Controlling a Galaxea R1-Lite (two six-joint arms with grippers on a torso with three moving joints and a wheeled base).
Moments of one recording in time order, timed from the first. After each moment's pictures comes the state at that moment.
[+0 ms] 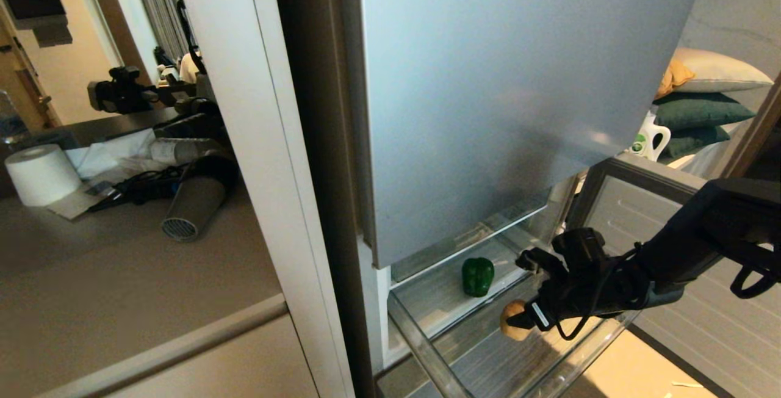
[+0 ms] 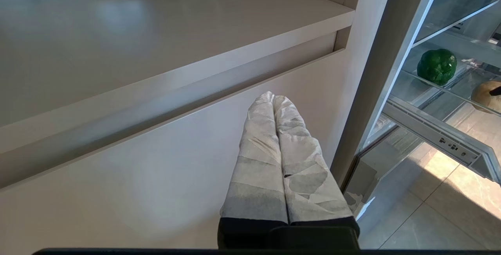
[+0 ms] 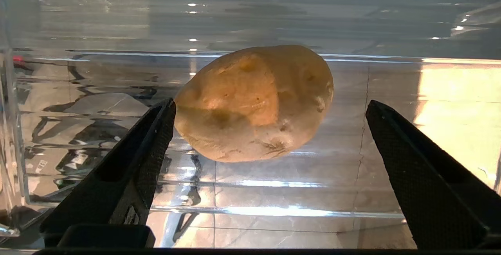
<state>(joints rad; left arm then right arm) 0.00 0.00 0.00 -0.03 0.00 0.00 0.16 2.26 -0.98 -0.33 0.21 -0.36</state>
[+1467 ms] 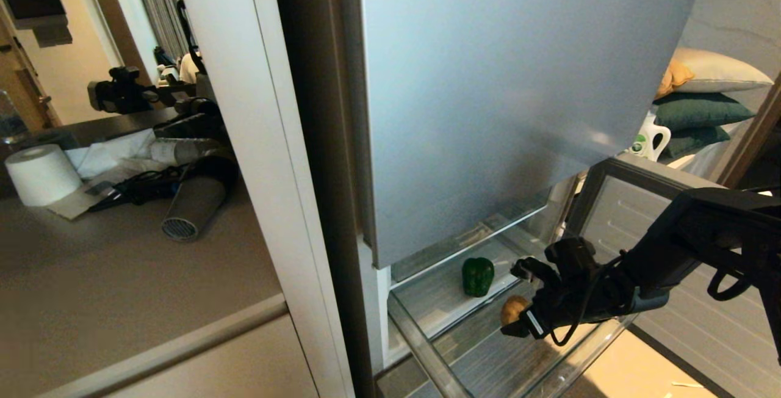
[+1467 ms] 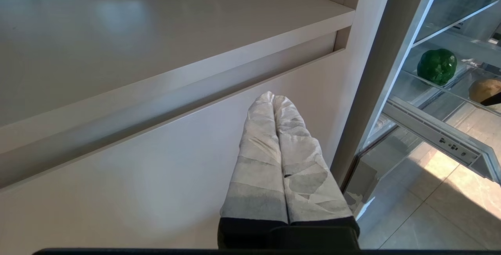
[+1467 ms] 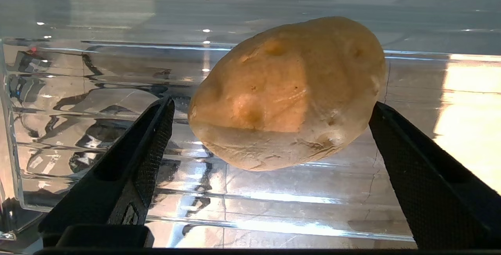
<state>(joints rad) 0.00 0.00 0.00 -0.03 0.00 0.00 0.16 2.34 -1.01 -0.33 0.25 -0.35</state>
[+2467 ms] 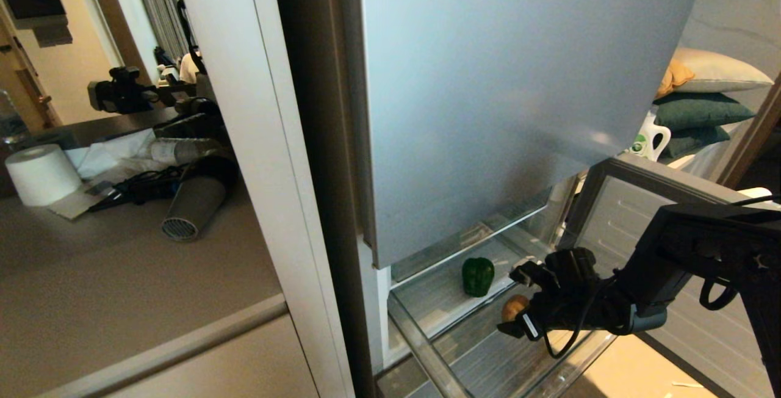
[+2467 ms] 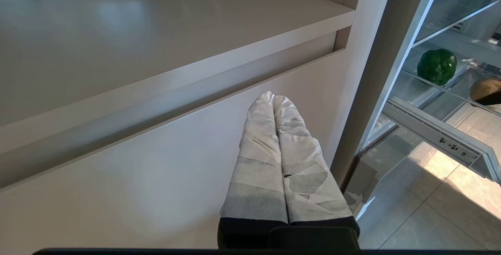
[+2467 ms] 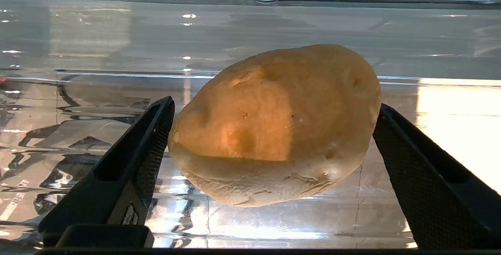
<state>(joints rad) 0.00 0.00 0.00 -0.03 0.00 0.00 0.16 2.39 -0.92 -0.59 0.22 -0.35</state>
